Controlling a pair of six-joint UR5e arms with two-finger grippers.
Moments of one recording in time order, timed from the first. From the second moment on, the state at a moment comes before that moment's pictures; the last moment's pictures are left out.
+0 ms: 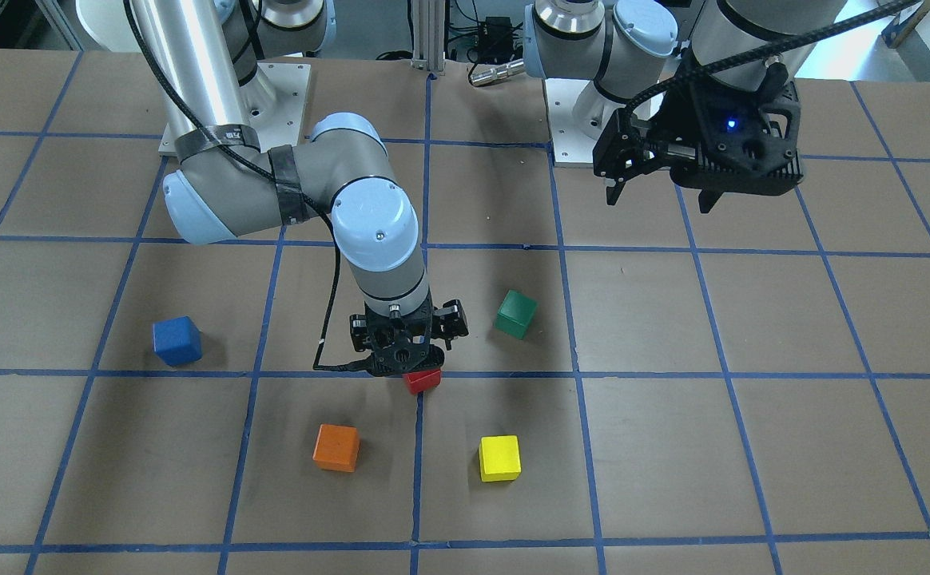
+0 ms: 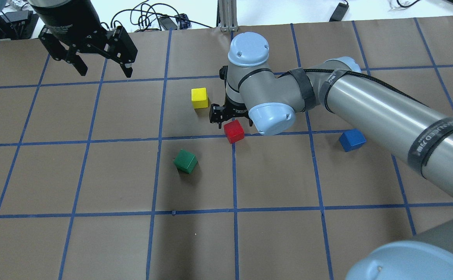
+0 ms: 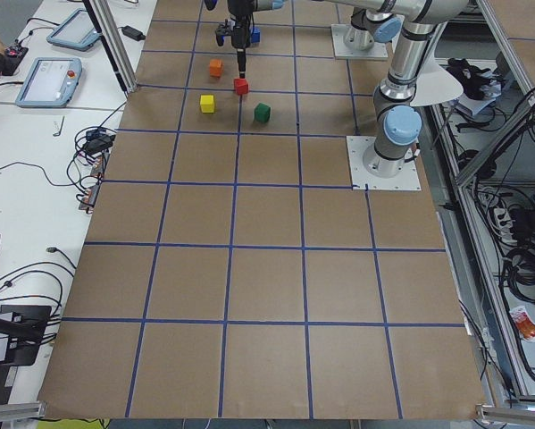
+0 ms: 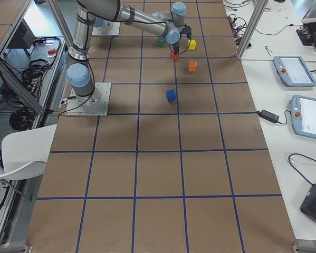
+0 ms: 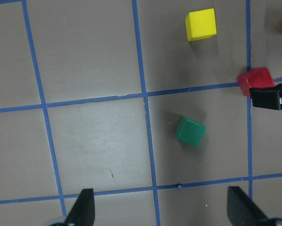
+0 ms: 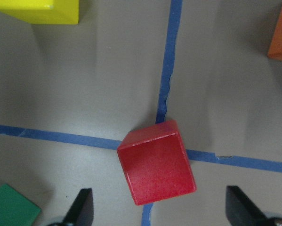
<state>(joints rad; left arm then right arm) -1.60 -1.69 -1.30 -1.78 1.58 0.05 1.91 -1.09 1.65 -2.17 -1.46 0.22</state>
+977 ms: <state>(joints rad) -1.60 -1.69 -1.29 -1.78 1.60 0.06 1.93 -1.02 1.66 -2.25 -1.47 0.16</state>
